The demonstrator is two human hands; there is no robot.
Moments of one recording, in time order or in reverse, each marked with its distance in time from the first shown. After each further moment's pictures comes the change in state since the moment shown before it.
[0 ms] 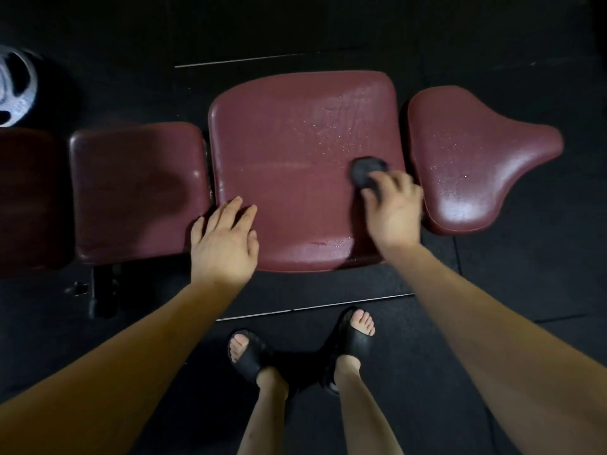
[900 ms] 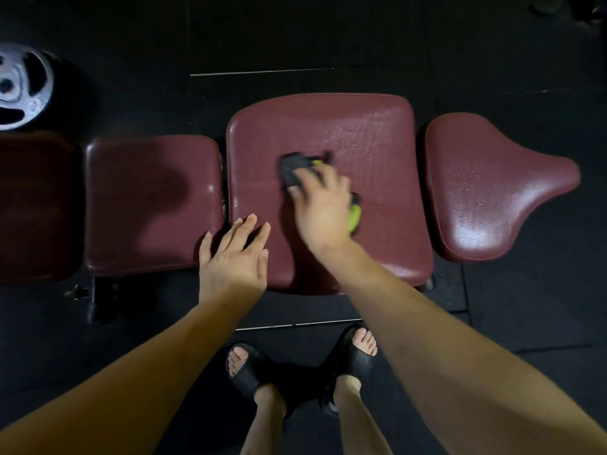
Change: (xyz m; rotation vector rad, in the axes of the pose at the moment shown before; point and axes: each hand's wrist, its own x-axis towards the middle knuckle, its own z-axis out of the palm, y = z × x) left_hand 0.001 -0.014 0.014 -0.008 0.027 -0.003; right_hand 0.026 -0.146 0.035 0.117 -0.004 -0.147
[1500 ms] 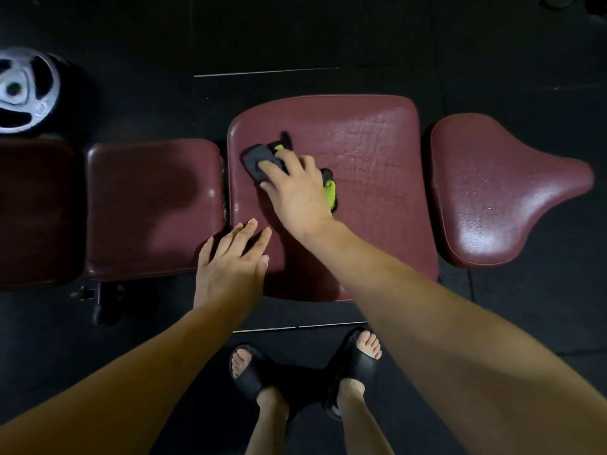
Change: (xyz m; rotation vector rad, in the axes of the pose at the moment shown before) left_hand 0.001 -0.002 -0.006 0.051 -0.041 0.019; right_hand 0.032 -0.019 0.020 -0.020 -0.118 -0.267
